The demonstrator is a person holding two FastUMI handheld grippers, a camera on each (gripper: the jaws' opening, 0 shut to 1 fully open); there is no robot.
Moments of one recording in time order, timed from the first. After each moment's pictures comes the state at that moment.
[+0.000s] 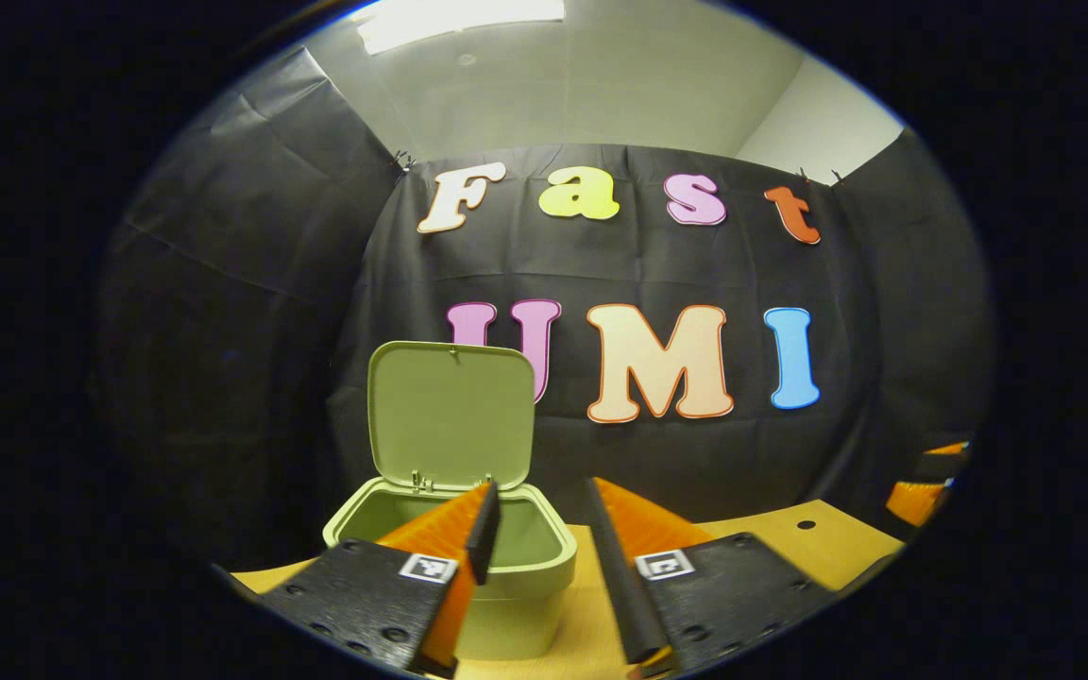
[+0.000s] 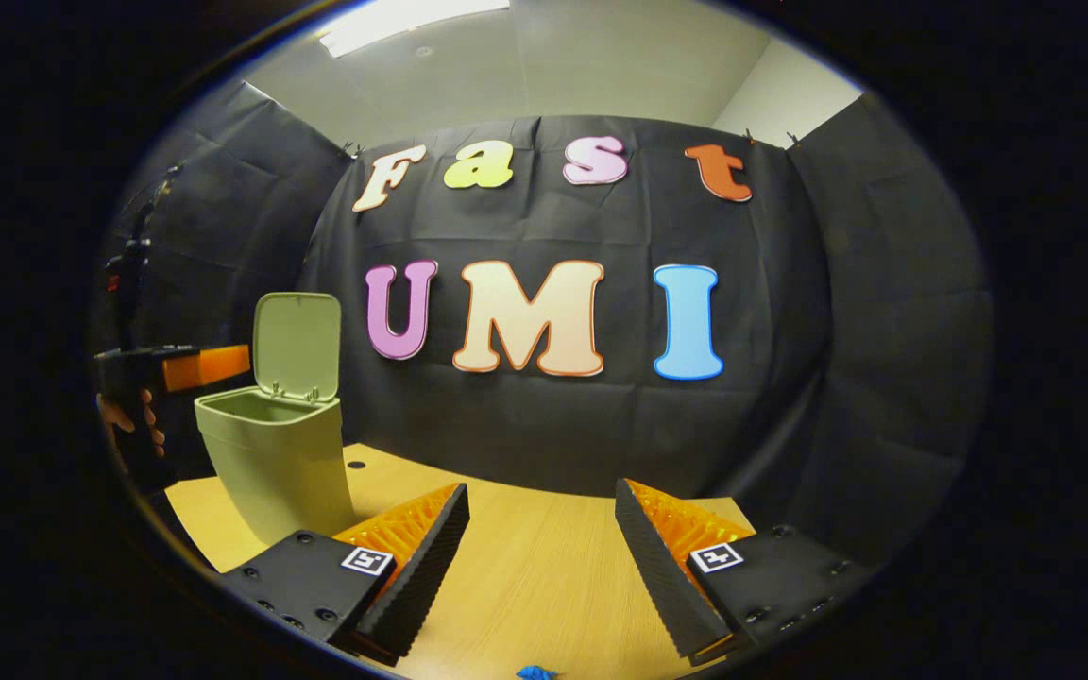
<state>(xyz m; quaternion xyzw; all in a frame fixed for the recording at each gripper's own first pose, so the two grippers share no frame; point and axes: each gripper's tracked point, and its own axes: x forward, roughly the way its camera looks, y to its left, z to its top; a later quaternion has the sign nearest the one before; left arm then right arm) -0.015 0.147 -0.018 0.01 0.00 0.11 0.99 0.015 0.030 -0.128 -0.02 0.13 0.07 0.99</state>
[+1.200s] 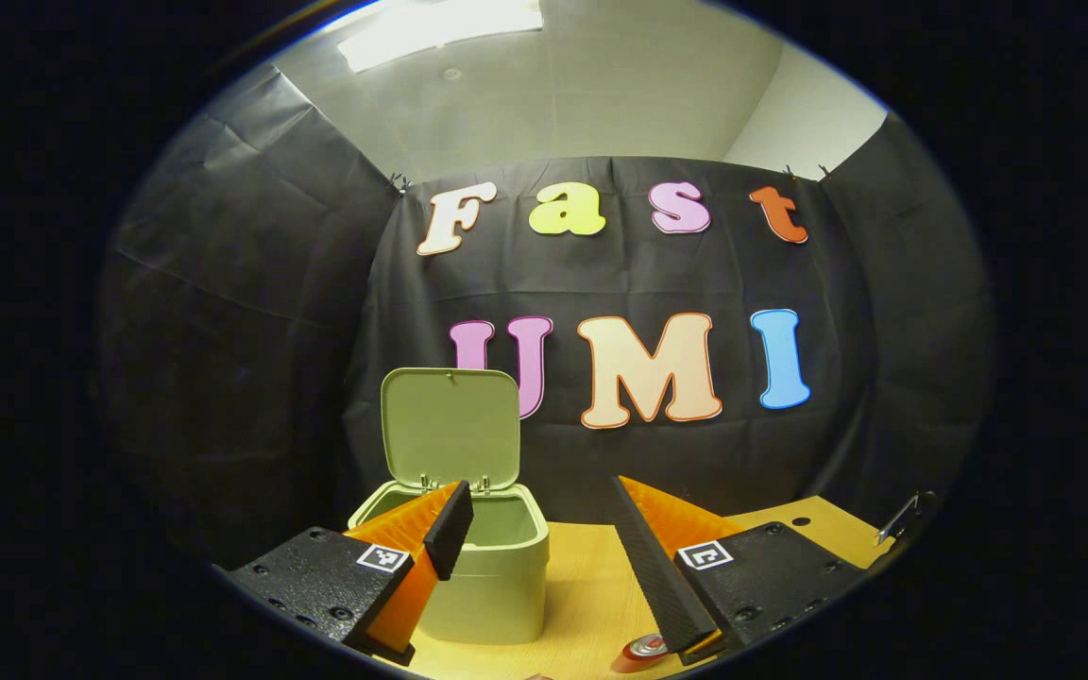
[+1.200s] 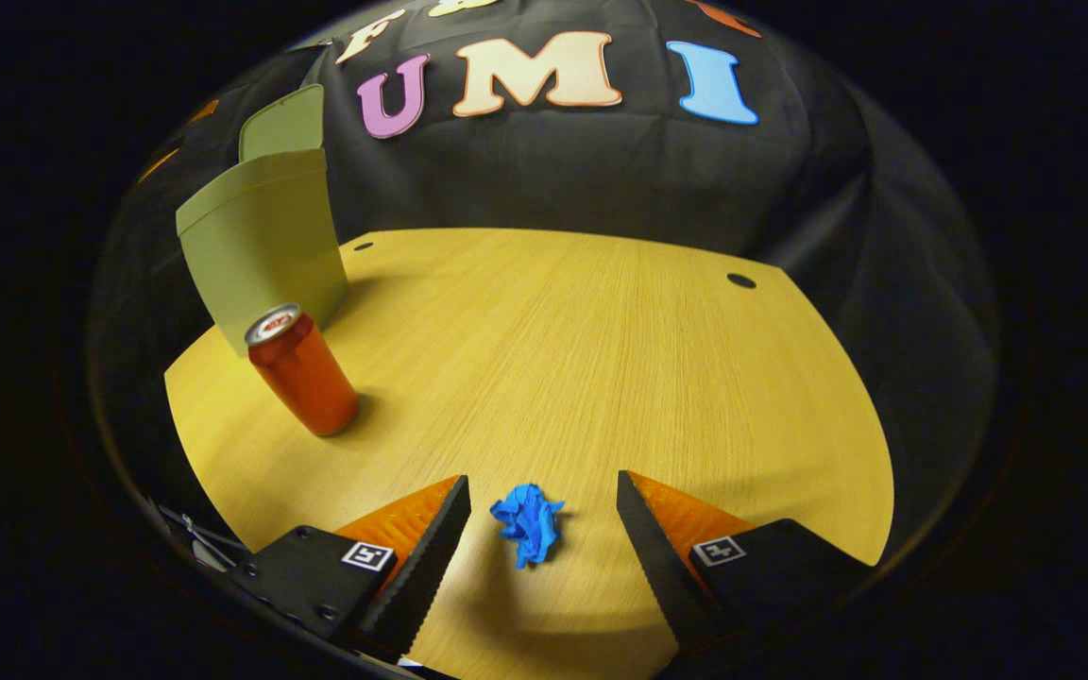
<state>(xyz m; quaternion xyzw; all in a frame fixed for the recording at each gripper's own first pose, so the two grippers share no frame) -0.053 0.116 0.002 0.03 0.01 0.13 0.99 -0.112 -0.006 -0.399 -0.03 0.46 0.10 0.88</state>
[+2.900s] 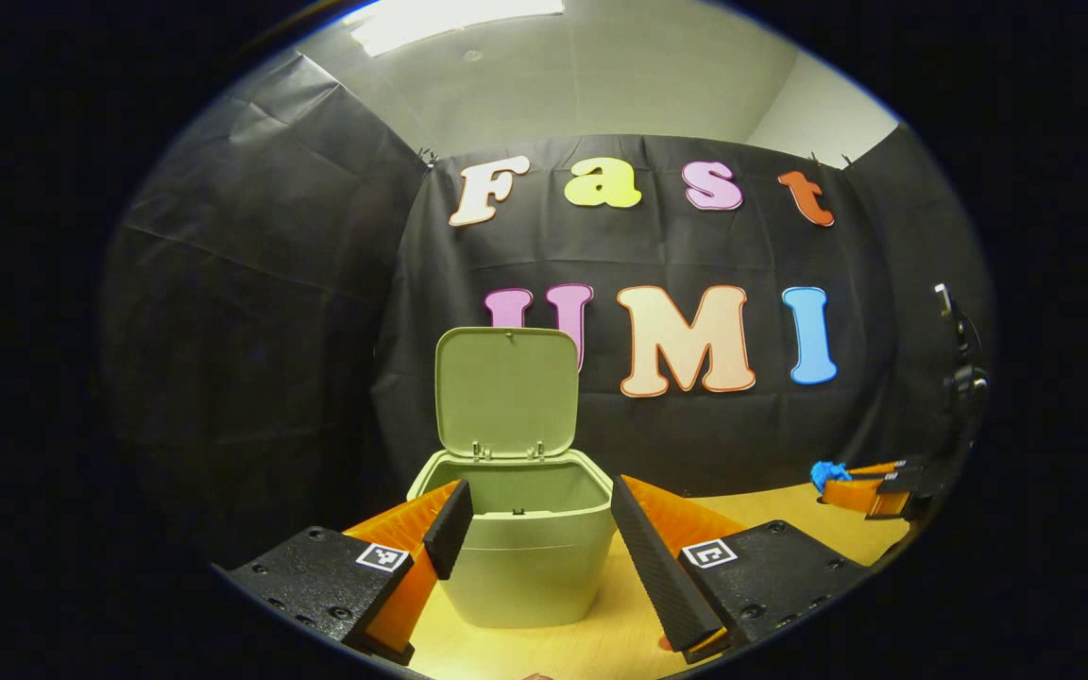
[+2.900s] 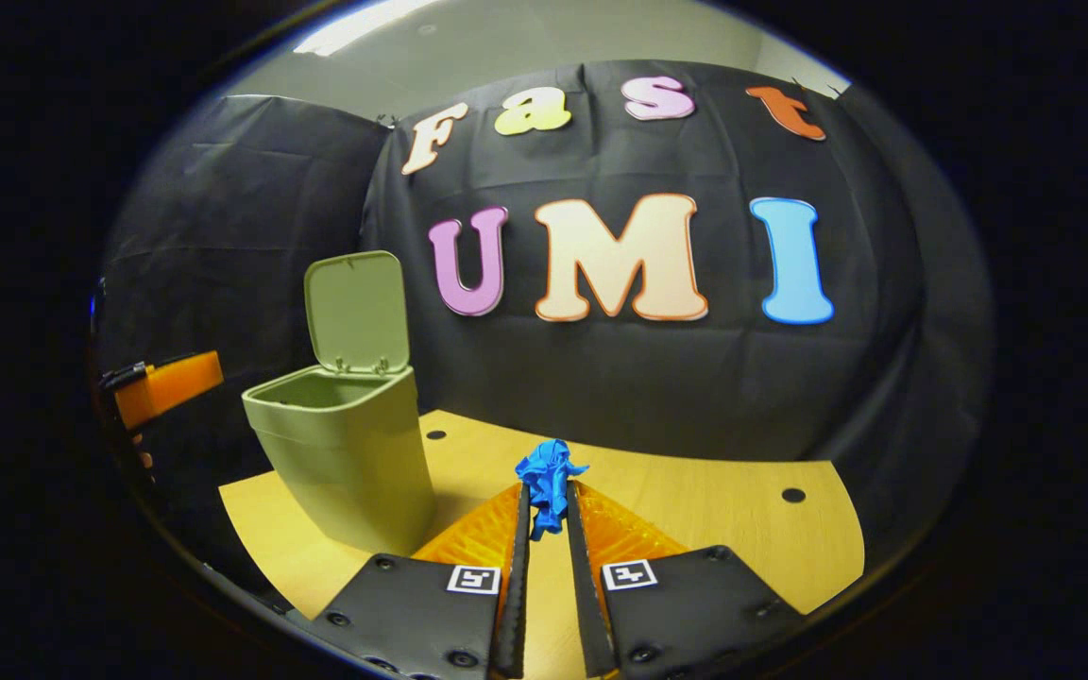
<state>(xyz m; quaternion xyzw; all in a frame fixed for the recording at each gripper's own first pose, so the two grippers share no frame) -0.084 0.183 -0.027 0.02 0.04 0.16 0.99 0.050 0.141 -0.149 0.02 0.19 0.20 0.96</state>
